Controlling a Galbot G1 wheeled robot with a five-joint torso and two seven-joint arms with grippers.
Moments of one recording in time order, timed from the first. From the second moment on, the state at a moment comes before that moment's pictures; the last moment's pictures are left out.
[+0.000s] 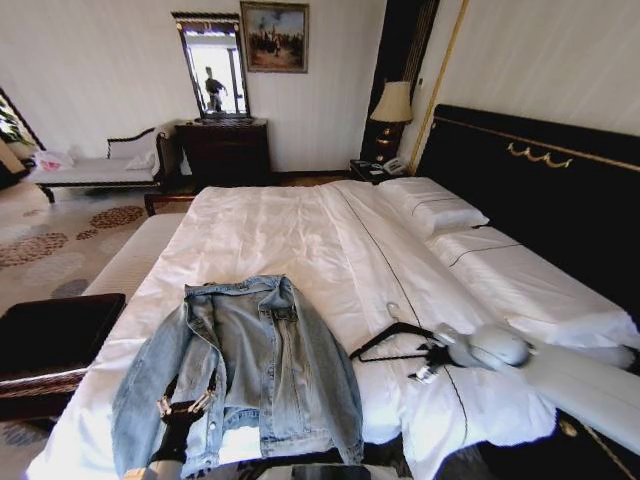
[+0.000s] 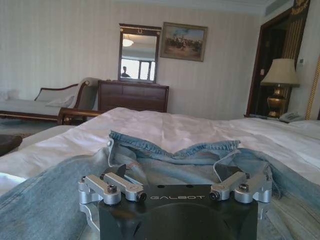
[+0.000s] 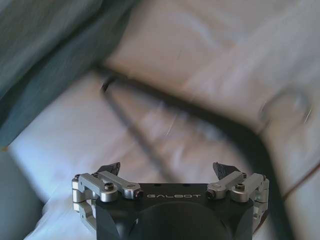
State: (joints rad) left arm 1.98 -1.42 -0.71 -2.01 -0.36 -0.38 0.08; right arm -0.51 0.34 -0.48 1.71 0.52 -0.62 -0.54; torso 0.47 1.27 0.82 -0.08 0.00
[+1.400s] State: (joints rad) left arm 1.98 -1.44 -0.75 -2.00 -0.40 -0.38 0.08; right arm -0.19 0.48 -0.79 1.40 0.35 -0.54 -0.58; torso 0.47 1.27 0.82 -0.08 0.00
